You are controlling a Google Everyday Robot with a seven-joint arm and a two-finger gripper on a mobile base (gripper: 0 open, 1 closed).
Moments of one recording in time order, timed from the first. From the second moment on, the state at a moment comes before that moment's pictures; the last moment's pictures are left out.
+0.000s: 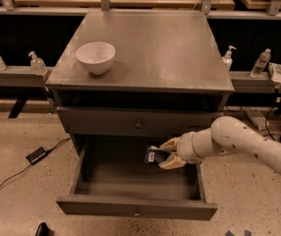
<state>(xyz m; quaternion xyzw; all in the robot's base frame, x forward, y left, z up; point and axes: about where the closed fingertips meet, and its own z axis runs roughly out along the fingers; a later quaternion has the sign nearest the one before) 0.560 -0.101 0.577 -0.64 0.67 0.14 0.34</state>
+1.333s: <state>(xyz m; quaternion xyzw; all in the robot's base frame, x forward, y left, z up) 0.527 -0.166 0.763 -0.76 0.58 0.16 0.23</state>
